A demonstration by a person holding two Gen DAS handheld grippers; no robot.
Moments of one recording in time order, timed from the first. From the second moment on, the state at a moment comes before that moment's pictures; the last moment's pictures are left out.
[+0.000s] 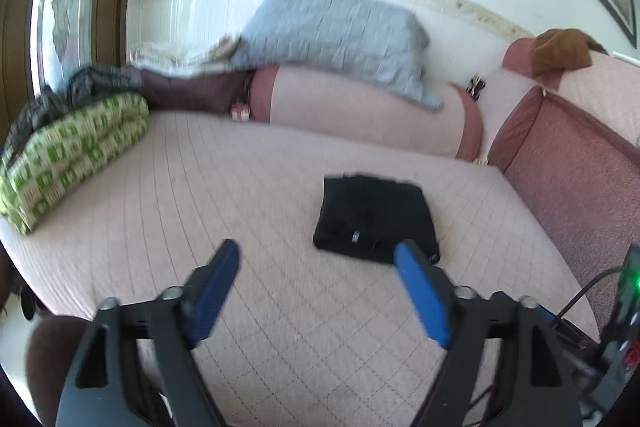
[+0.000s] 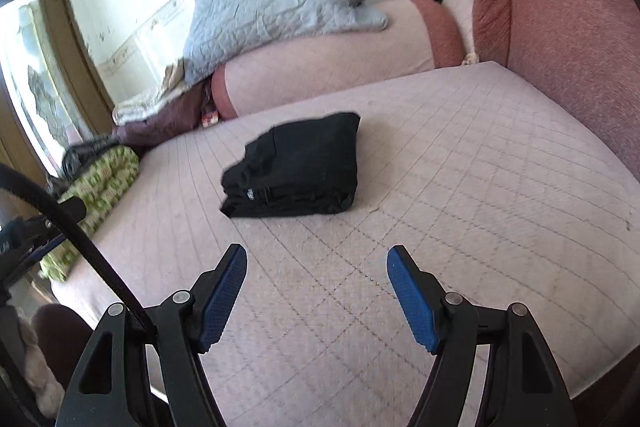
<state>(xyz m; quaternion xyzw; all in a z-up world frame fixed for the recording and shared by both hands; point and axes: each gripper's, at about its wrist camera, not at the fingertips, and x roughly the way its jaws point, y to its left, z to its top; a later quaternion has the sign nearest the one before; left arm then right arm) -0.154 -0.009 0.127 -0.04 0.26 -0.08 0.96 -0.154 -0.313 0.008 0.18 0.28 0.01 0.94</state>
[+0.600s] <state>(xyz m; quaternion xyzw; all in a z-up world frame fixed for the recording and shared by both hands) -0.052 -0.015 0.069 0.00 0.35 -0.04 0.94 -0.081 -0.338 -0.024 0.21 0.32 -0.02 0.92</state>
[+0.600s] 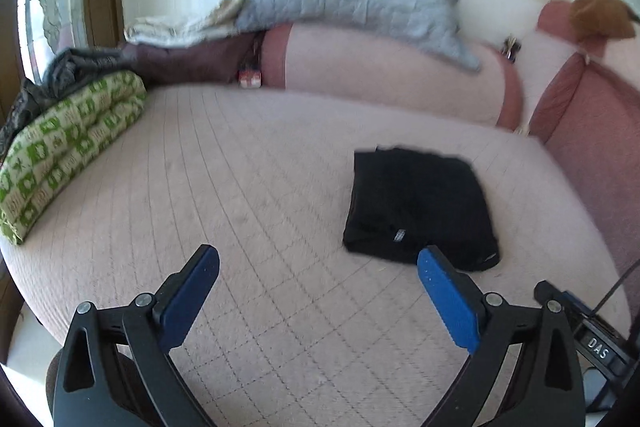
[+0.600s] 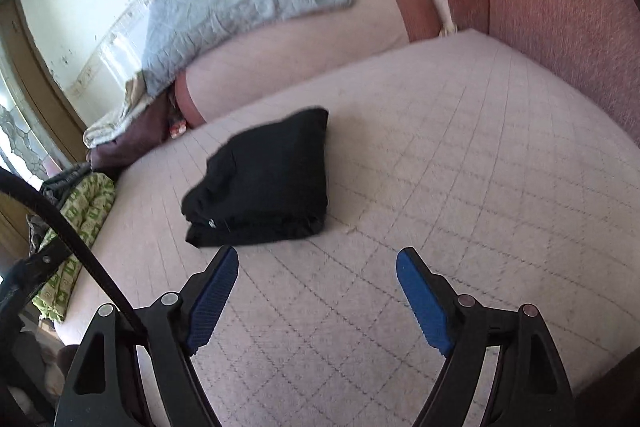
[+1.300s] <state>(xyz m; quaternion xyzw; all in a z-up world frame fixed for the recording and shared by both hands) 0.070 -0.013 -0.010 -0.03 0.41 -0.05 0.91 -0.028 -0.318 -0.041 0.06 0.37 -0.07 0.92</state>
